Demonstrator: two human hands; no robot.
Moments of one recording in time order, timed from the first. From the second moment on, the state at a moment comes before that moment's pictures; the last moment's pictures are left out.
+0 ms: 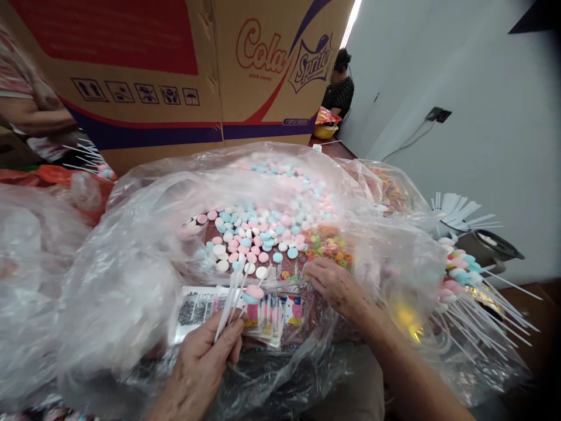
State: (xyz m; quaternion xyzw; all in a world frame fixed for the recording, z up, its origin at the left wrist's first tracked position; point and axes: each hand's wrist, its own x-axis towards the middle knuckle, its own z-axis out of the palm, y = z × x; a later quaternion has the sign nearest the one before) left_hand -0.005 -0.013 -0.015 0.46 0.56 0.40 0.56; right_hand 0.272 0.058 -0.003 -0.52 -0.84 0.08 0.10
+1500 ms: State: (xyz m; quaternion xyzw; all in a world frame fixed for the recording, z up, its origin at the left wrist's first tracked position) left_hand 0.008 -0.019 -0.011 0.55 0.53 0.34 0.55; right_hand 0.223 0.034 0.025 -0.46 -0.63 0.47 0.41
